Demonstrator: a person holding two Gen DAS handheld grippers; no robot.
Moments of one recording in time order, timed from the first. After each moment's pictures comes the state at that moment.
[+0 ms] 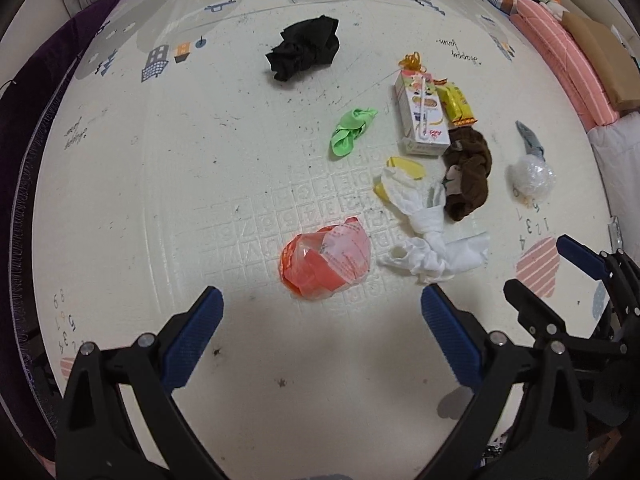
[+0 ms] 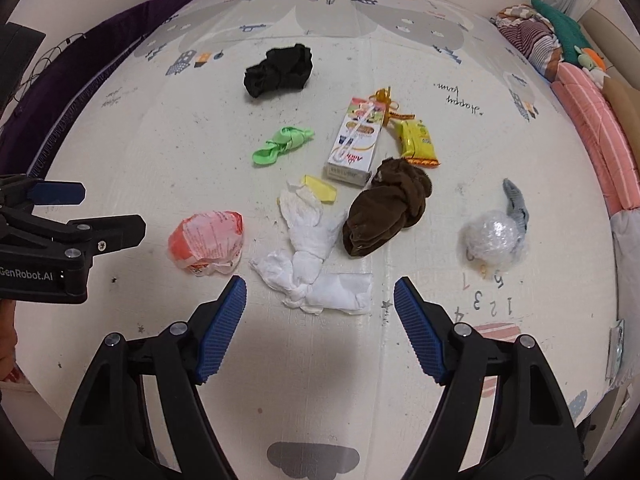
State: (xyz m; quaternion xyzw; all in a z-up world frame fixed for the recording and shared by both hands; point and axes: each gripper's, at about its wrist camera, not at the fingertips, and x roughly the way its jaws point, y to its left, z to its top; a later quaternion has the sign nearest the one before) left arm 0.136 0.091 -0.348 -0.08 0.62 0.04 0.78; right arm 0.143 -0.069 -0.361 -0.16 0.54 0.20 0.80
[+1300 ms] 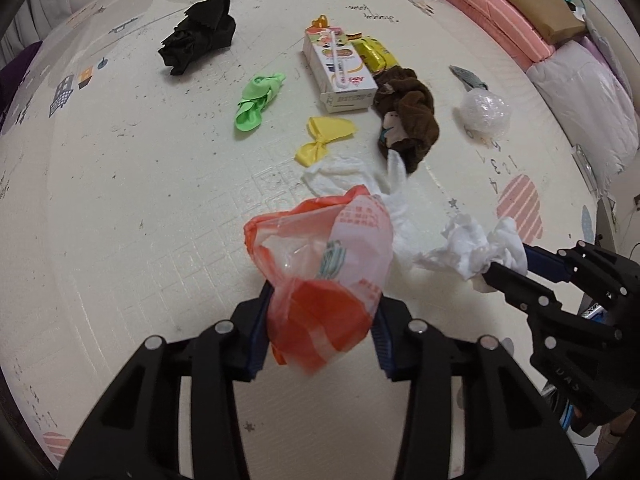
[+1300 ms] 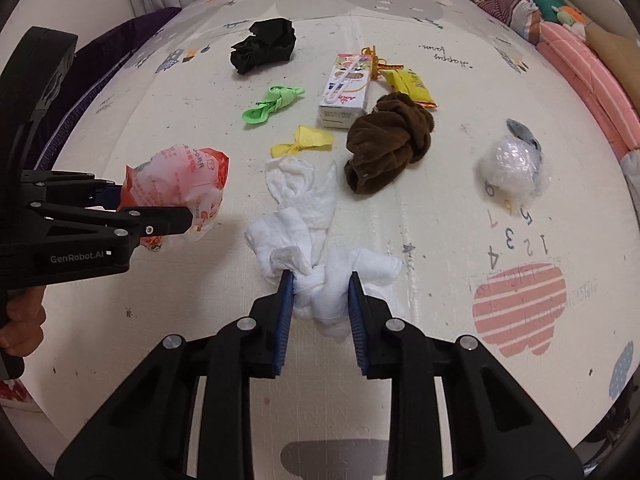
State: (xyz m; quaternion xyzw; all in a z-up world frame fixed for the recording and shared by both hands) left arm 0.122 0.053 -0.391 -0.04 0.59 -0.11 0.80; right arm 0.100 -0.108 -0.400 -0.09 0.53 0.18 0.82
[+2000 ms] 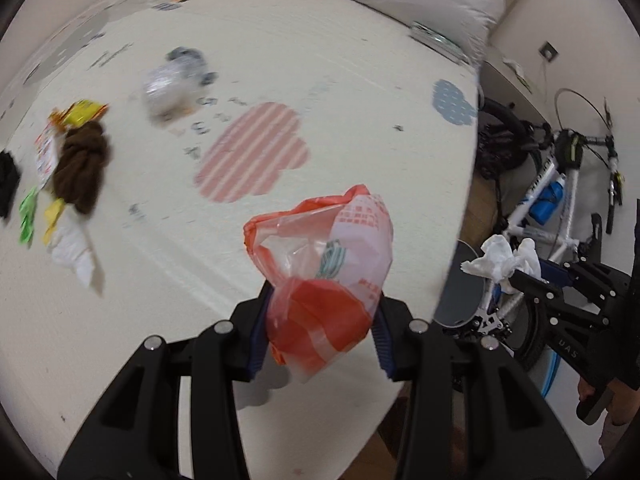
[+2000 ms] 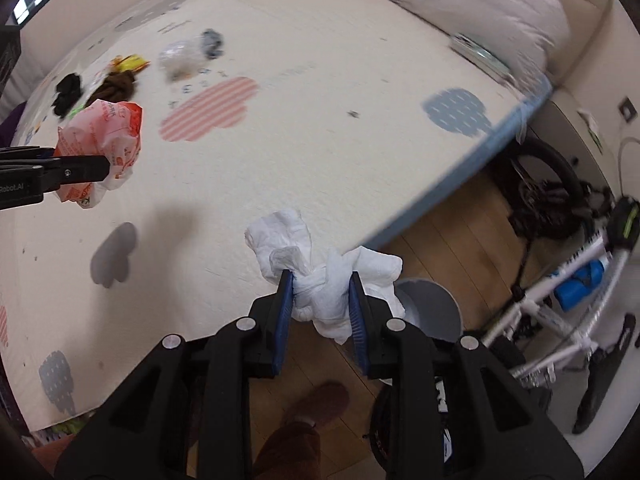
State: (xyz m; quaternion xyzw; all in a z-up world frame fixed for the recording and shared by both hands) left arm 0.024 -0.251 -0.349 0.11 0.57 -0.32 0.75; right arm -0.114 -0.426 -0.385 0.05 0.56 -0.11 0.82
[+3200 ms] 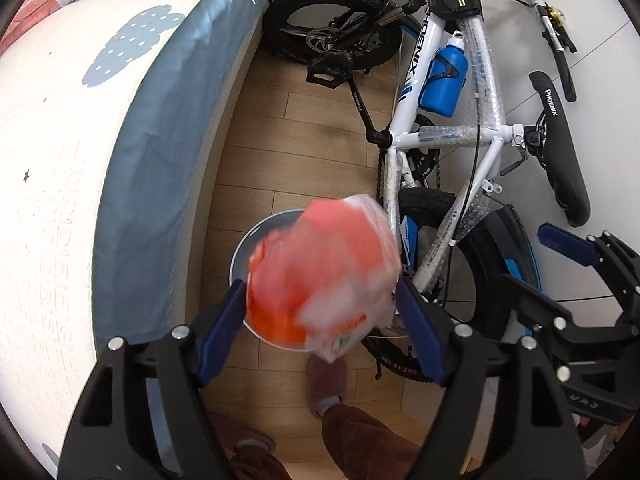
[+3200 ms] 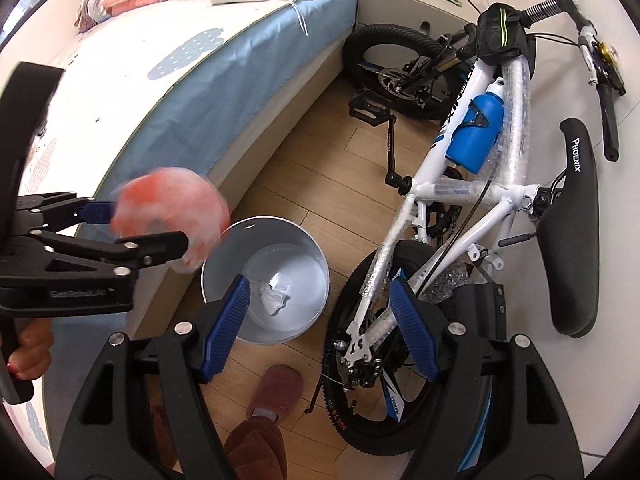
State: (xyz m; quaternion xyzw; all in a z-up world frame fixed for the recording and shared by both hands) left arm -0.130 -0.546 -0.445 0.24 0.57 -0.47 0.62; right arm -0.274 -0.631 -0.434 0.19 0.54 -0.28 0.78
